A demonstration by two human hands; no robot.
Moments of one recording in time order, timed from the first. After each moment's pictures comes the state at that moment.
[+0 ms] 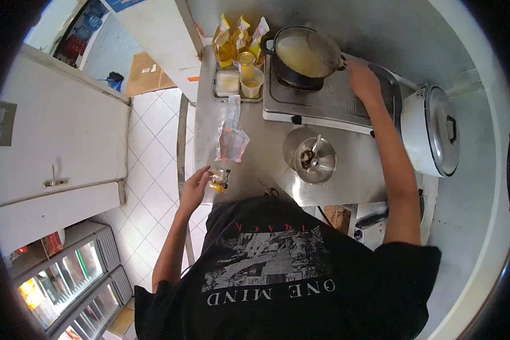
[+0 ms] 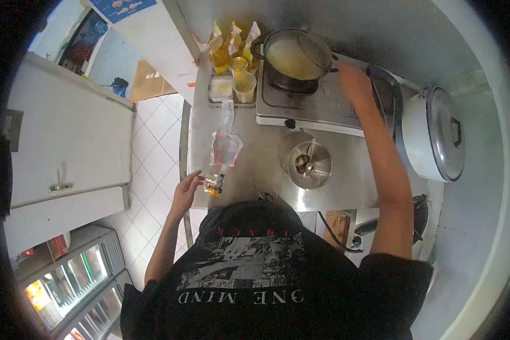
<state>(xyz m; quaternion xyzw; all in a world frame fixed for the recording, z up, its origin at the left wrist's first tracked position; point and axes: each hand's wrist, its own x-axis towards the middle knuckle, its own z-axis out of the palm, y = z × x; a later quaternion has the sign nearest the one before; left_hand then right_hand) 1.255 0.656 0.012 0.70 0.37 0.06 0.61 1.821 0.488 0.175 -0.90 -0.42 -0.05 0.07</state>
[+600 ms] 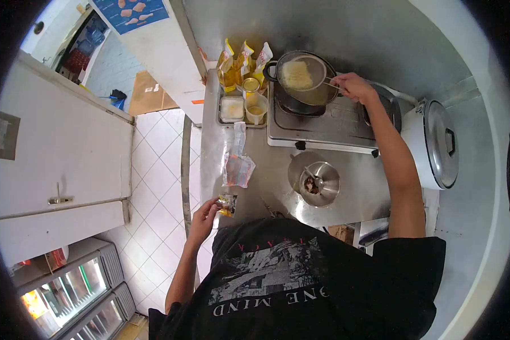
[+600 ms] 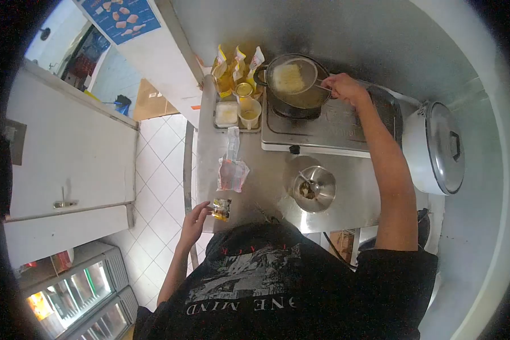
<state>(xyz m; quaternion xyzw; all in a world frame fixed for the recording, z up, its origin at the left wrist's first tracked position) 1.253 0.654 0.049 0.70 0.36 0.06 0.62 1.878 0.553 0.180 -0.85 -0.26 0.35 0.30</state>
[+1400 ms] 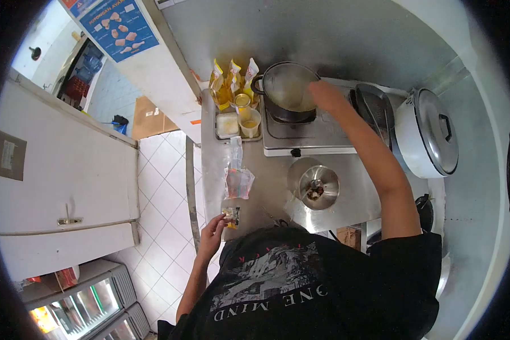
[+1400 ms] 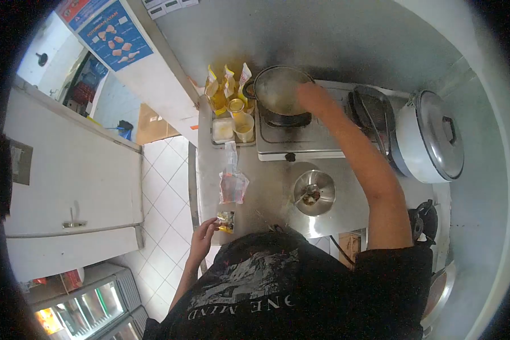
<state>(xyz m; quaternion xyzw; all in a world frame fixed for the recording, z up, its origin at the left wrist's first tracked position) 1.251 0.629 0.048 0.70 0.34 0.07 0.62 1.837 0.569 0.152 -0.87 -0.49 0.03 0.00</state>
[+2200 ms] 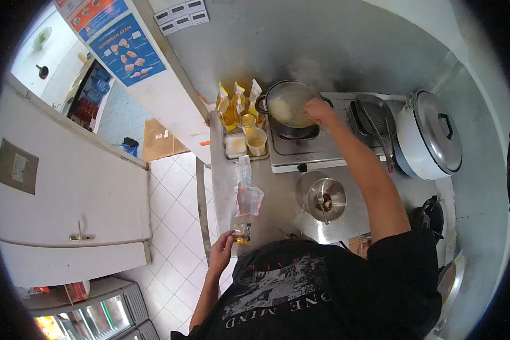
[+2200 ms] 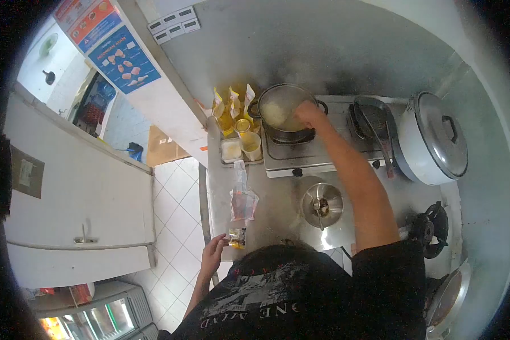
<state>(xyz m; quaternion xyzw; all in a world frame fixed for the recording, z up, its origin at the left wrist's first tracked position) 1.234 0.634 0.031 0.71 0.36 0.08 0.59 1.861 0.592 0.111 -0.87 -0.29 0.32 0.25</state>
